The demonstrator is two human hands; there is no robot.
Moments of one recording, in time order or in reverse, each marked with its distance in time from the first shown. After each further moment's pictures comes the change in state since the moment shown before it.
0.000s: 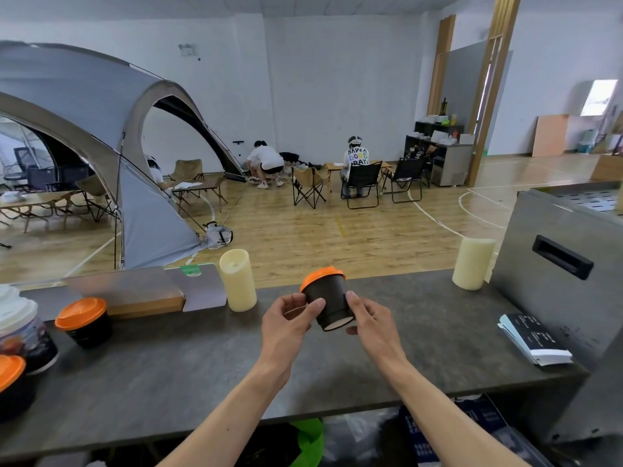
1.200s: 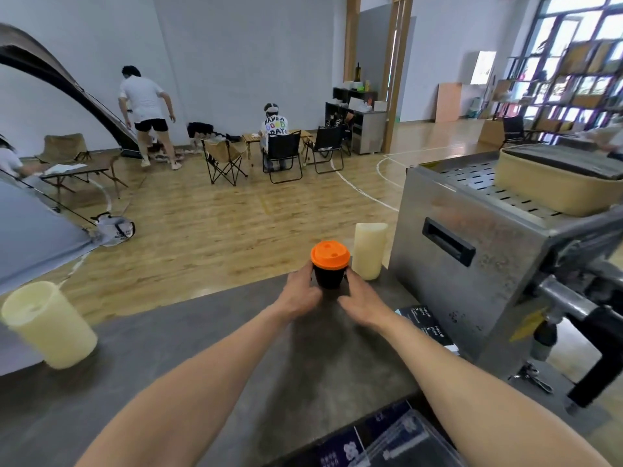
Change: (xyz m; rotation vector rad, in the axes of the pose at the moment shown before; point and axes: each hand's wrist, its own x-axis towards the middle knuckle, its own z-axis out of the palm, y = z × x) left_hand 0.148 -0.090 0.282 0.765 -0.631 0.082; right_hand 0.142 0.065 -0.217 -0.678 -0.106 0.211
